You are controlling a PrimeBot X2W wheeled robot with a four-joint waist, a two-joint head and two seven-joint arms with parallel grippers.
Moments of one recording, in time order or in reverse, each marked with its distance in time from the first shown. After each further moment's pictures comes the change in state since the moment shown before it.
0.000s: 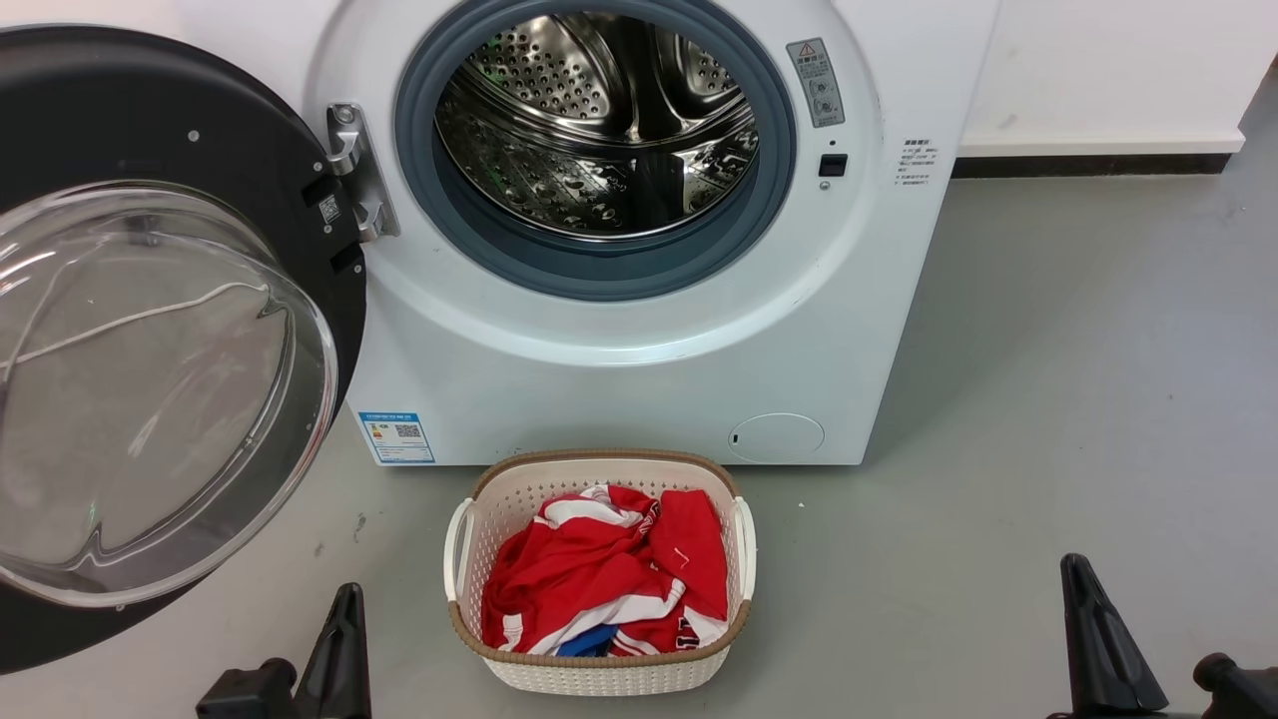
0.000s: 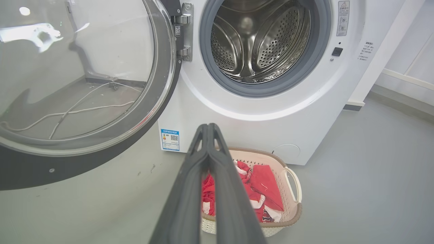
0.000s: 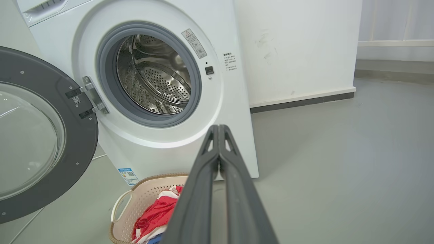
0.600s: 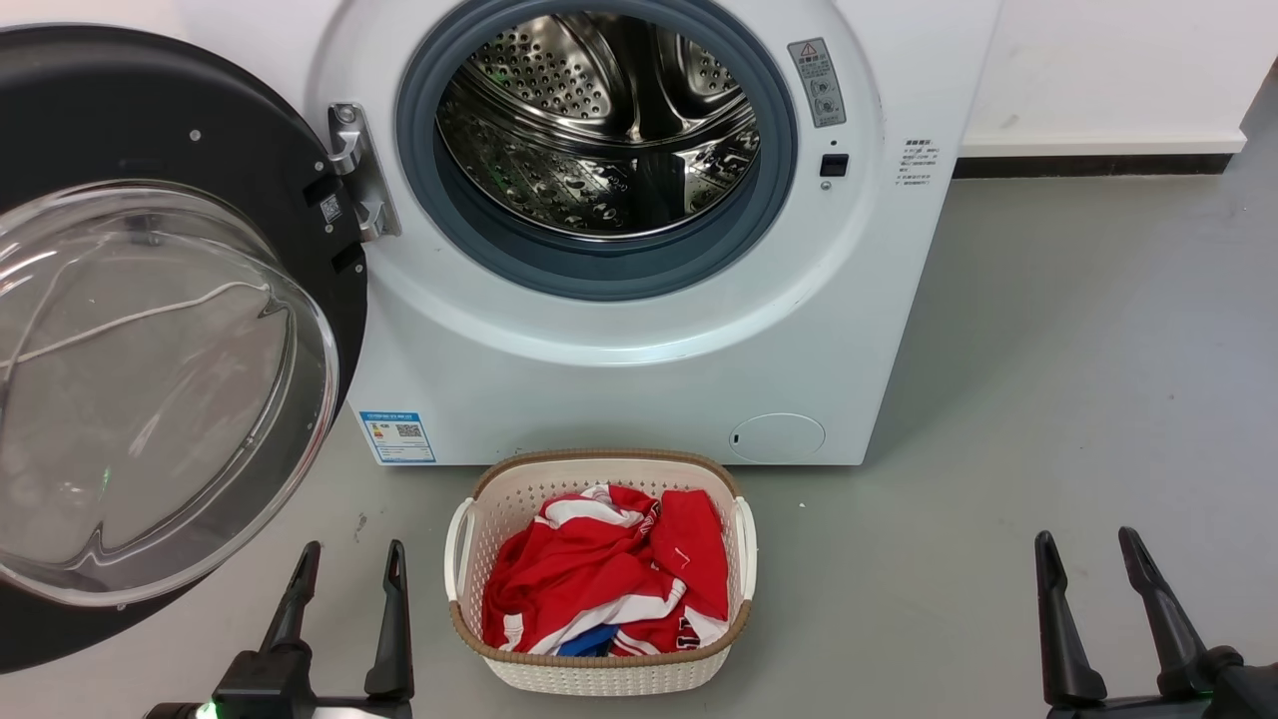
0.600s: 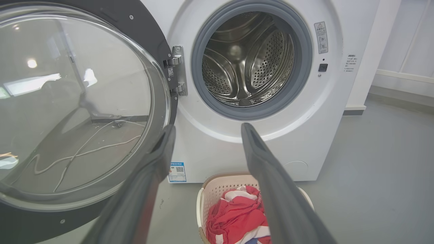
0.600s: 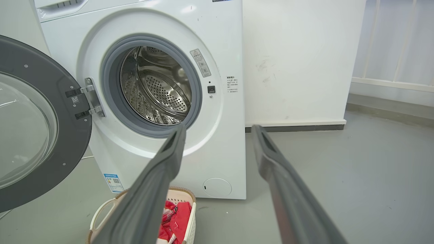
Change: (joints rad) left arm -0.012 0.005 -0.012 -0.086 0.102 0.002 -0.035; right arm 0.000 0.001 -0.008 -0.072 -0.104 0.000 -0.019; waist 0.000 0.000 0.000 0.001
